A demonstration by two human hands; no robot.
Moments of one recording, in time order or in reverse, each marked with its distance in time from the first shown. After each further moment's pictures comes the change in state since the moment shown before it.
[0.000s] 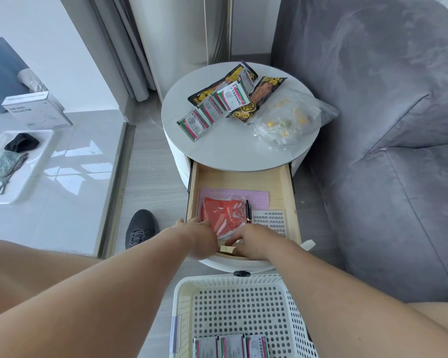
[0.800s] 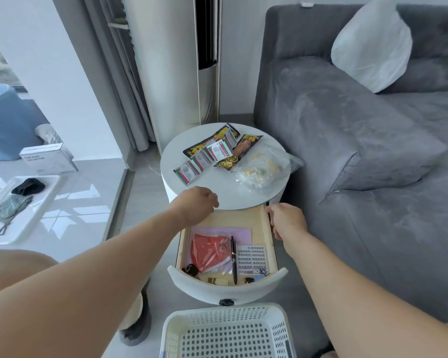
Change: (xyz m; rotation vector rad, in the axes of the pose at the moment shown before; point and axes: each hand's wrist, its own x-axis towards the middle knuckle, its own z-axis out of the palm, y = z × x) left_hand -0.087 -0.010 -0.131 -0.448 0.701 -0.027; right_hand -0.088 0.012 -0.115 1.011 0.797 0.250
